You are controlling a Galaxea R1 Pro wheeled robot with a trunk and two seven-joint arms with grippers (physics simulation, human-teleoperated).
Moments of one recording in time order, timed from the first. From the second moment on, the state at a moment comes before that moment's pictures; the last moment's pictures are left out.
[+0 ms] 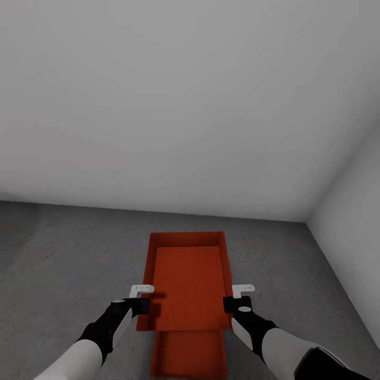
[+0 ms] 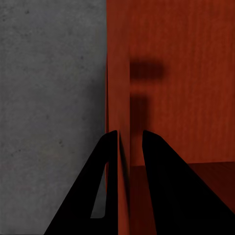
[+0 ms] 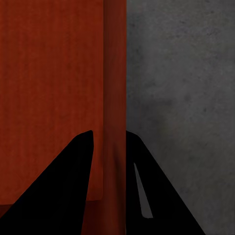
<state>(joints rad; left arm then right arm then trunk) -0.62 -0.05 -0.01 -0.48 0.03 0.33 -0.02 -0.75 0.10 0.65 -0.13 -0.56 -0.06 -0.27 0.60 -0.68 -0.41</state>
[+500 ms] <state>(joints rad) -0.62 -0.05 -0.01 -0.48 0.03 0.33 -0.02 -0.75 0.10 0.64 -0.13 -0.56 -0.06 -0.27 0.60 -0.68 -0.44</state>
